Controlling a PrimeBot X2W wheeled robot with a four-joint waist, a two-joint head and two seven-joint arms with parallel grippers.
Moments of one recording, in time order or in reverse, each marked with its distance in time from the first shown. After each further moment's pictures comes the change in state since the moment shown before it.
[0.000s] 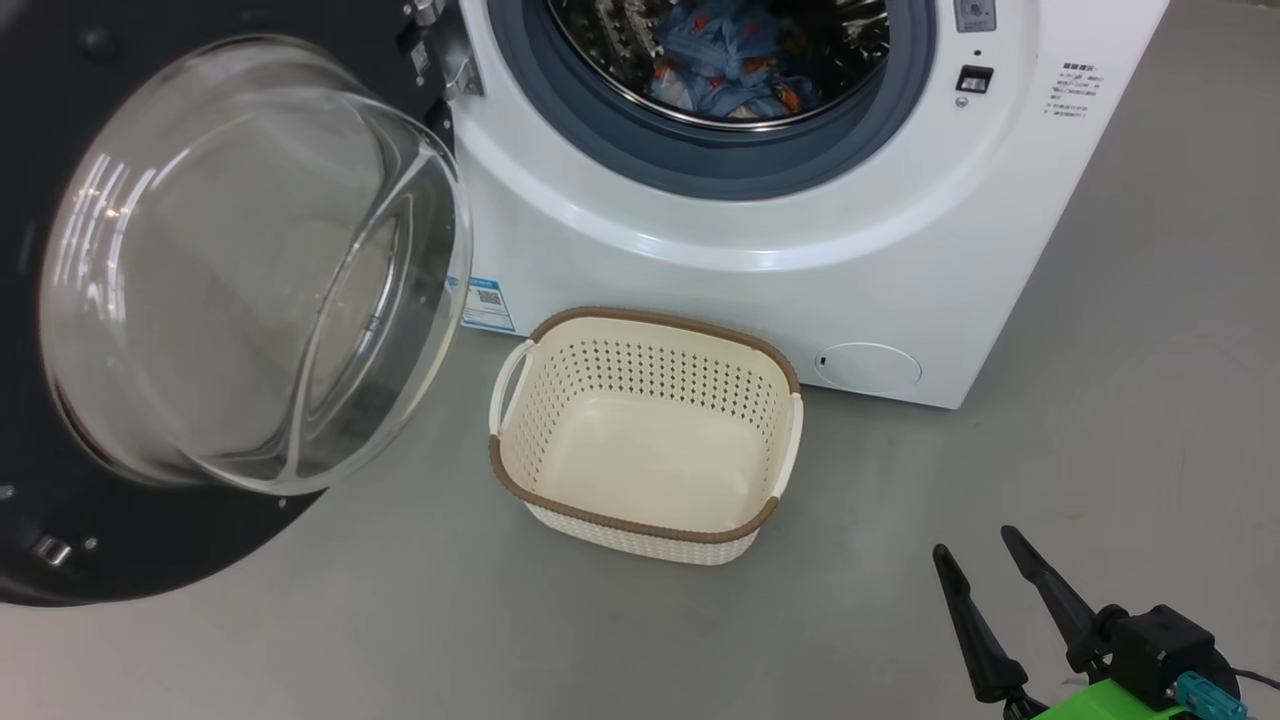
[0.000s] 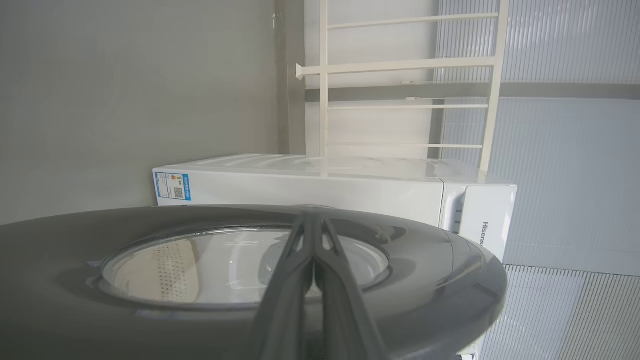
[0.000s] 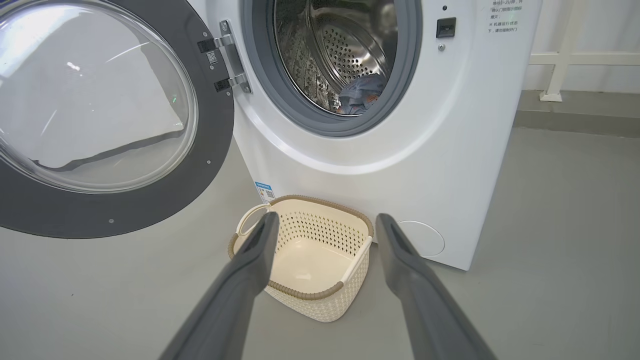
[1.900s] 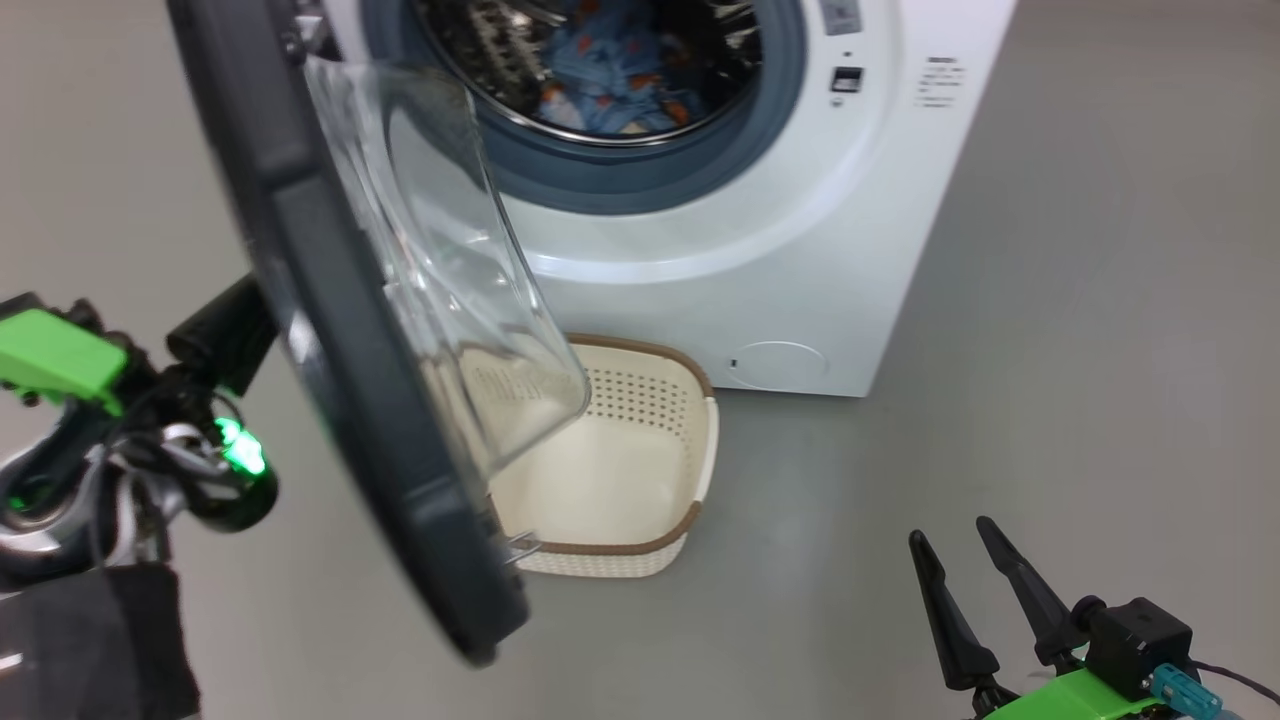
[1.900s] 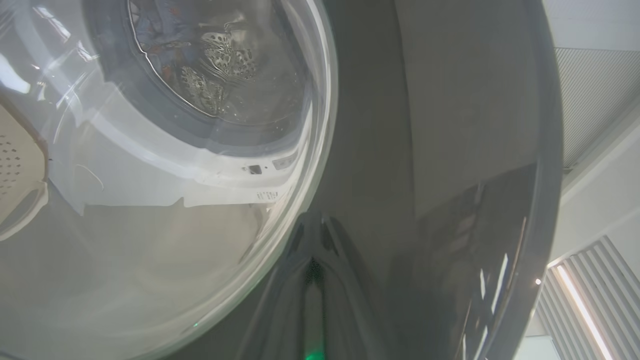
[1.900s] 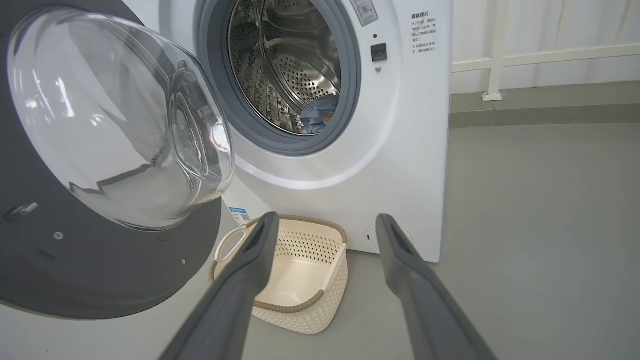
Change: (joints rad) left arm 0.246 -0.407 -0.380 -0.674 -0.269 0.105 0.018; right arm -0.021 0.076 -0.013 0.010 0.008 0.000 0.000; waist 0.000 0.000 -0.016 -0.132
